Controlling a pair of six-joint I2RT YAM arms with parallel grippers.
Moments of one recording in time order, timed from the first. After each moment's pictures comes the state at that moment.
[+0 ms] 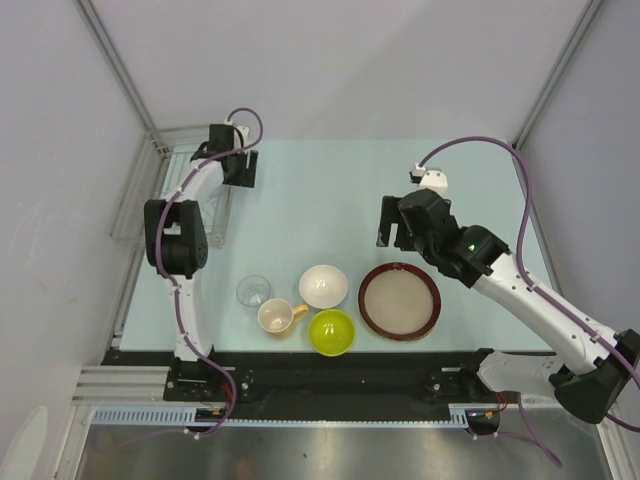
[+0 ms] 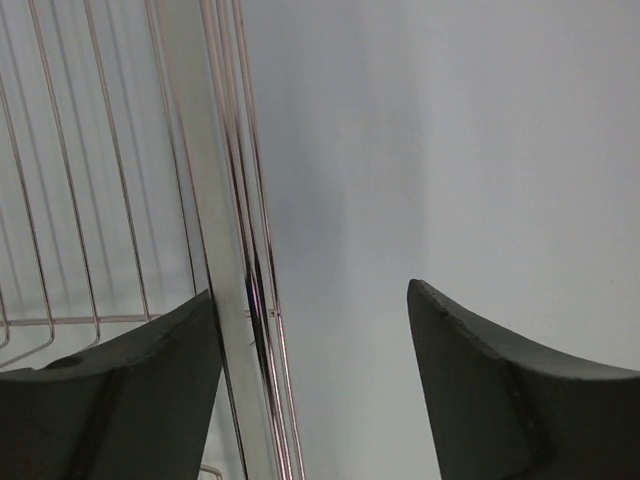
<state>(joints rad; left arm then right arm) -0.06 2.20 1.83 -0.48 -0.01 0.11 0.75 1.17 1.23 -0.73 0.46 0.56</state>
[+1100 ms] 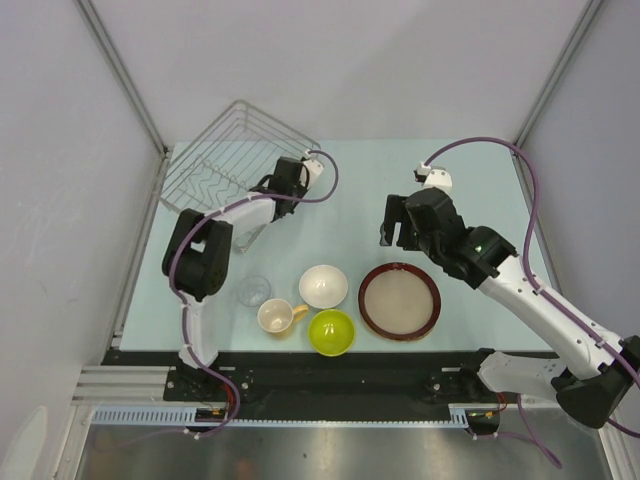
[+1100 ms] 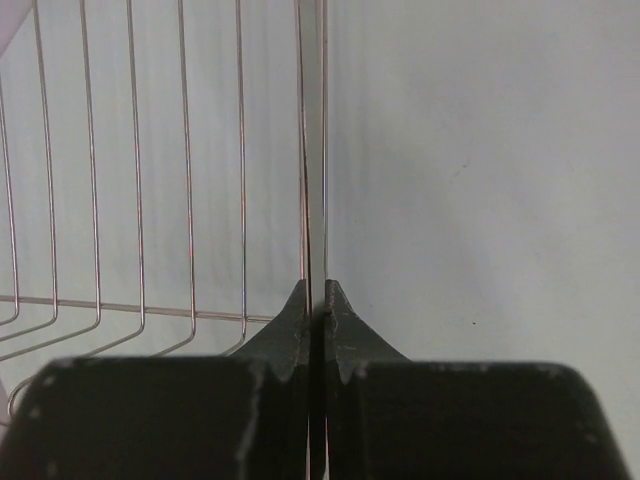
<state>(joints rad) -0.43 2.04 1.43 -0.12 -0.25 0.39 0.73 1.14 1.23 -0.72 0.41 0.56</state>
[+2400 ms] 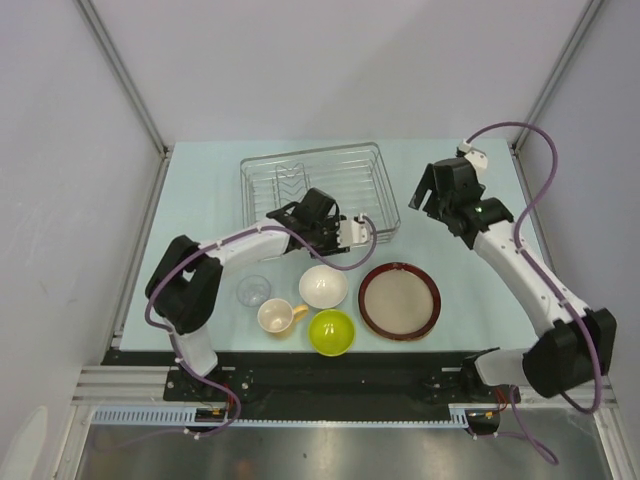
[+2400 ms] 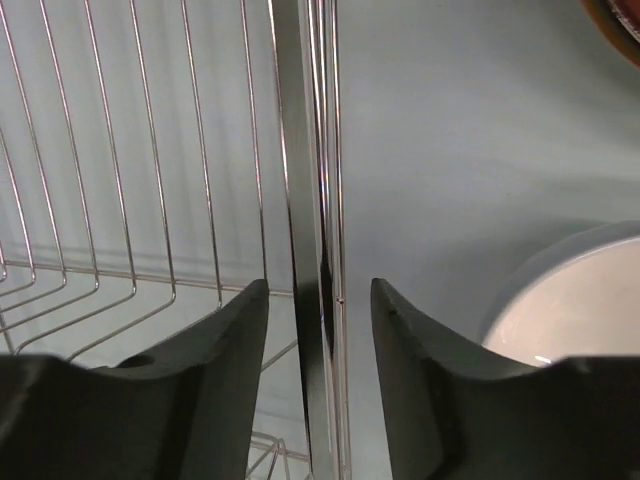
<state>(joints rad) -0.68 1.79 1.24 -0.37 0.18 0.81 0.36 1.30 1.23 -0.60 0.39 0.60</state>
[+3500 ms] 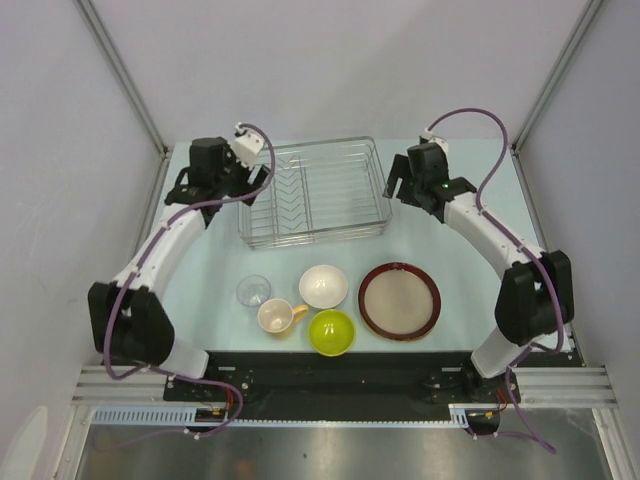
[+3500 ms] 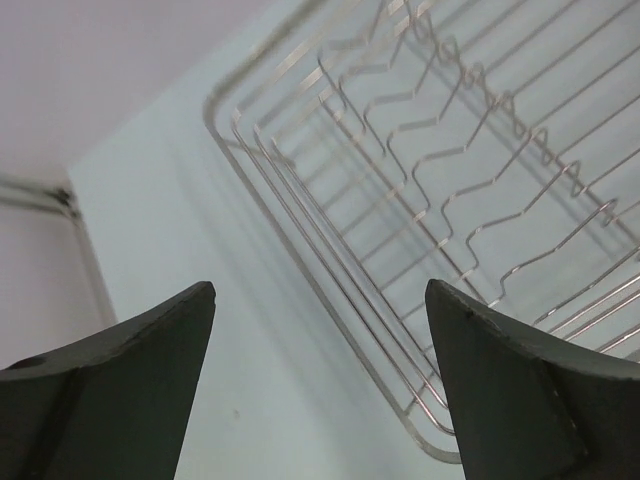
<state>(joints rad) -0.19 1.45 1.29 -0.32 0.09 0.46 0.37 1.62 1.35 -0.43 0.22 0.52</state>
